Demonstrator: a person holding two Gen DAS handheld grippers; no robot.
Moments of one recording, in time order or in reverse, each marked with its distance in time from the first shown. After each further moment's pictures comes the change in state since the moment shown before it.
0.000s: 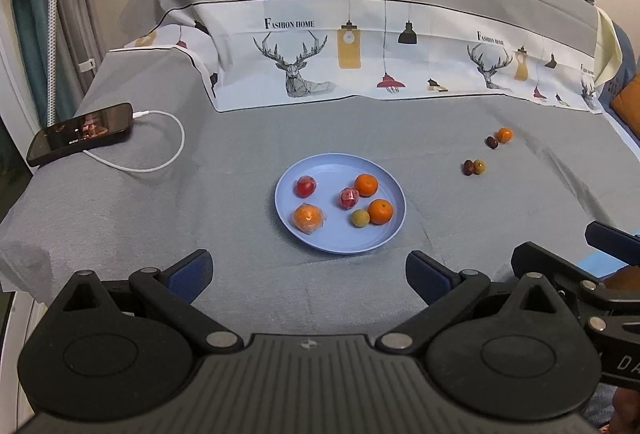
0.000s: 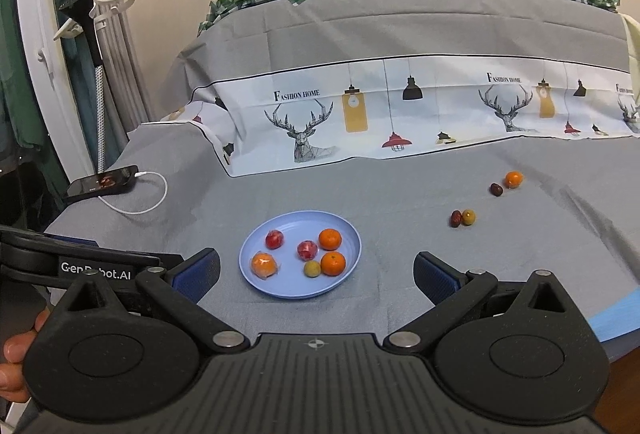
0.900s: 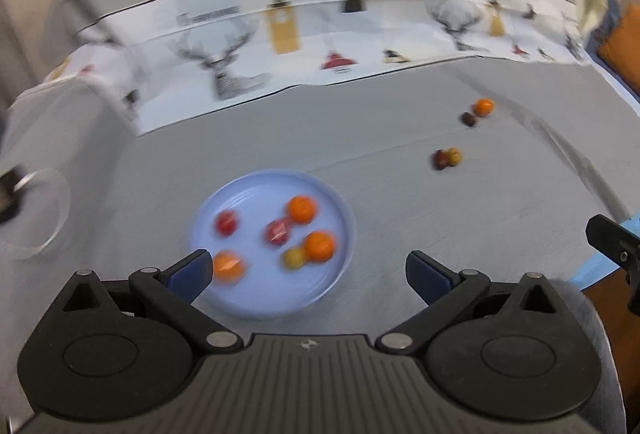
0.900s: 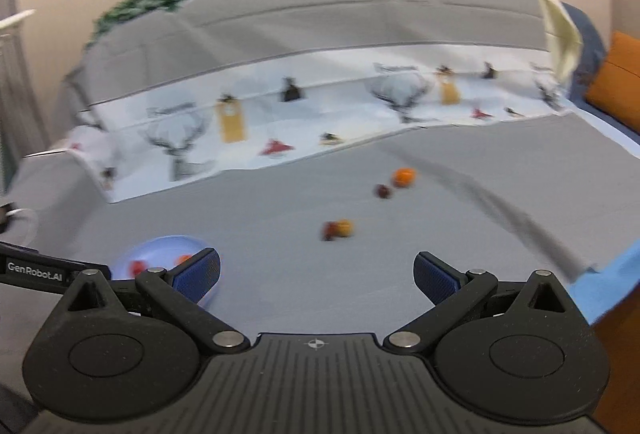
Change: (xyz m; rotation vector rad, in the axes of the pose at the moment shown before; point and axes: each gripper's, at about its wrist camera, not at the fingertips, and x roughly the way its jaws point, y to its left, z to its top) left arm 0.117 -0.109 0.063 0.175 0.068 -0.049; right arm 0.047 -0.142 0.008 0.122 -0.012 -0.282
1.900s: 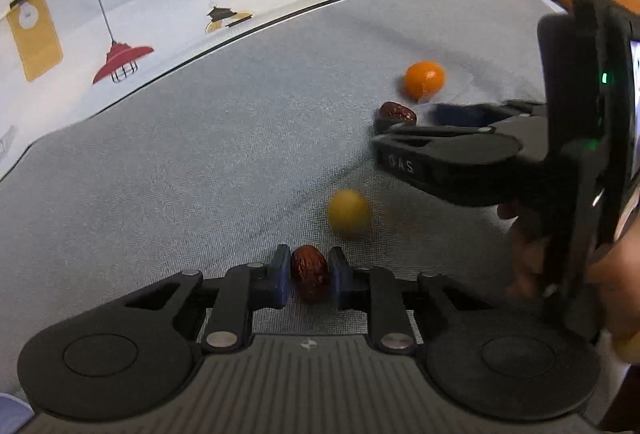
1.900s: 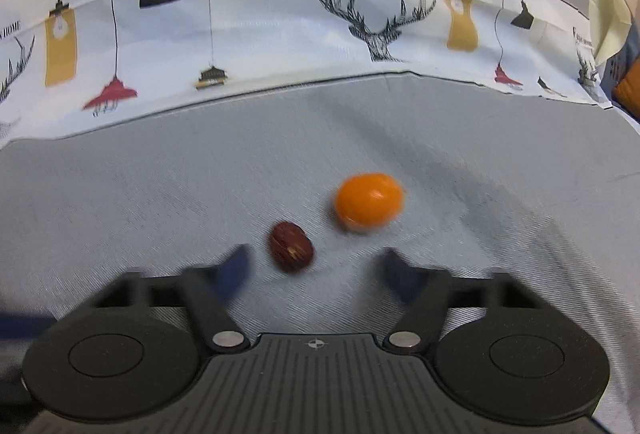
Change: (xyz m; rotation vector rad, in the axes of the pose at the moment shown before) left arm 0.295 -0.136 0.107 0.211 0.080 -0.279; right arm 0.388 -0.065 0.043 -0.126 0.101 -0.121
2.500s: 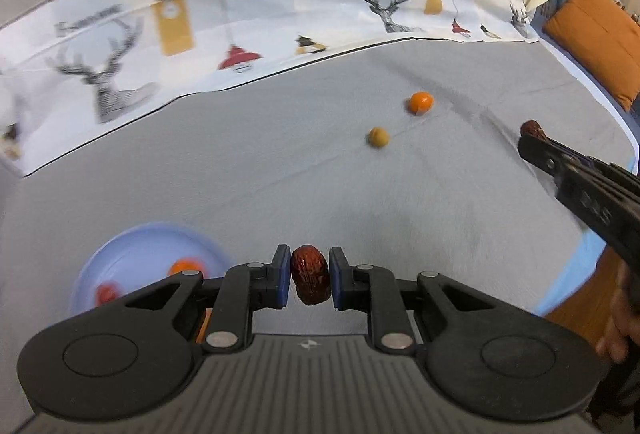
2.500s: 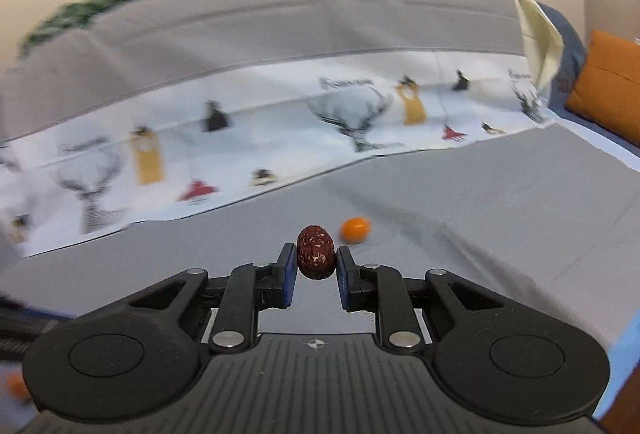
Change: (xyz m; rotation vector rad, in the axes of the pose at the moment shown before) left arm -0.225 0.018 -0.085 -0.138 -0.037 0.089; right arm -0.283 0.008 -0.032 0.134 -0.183 0.088
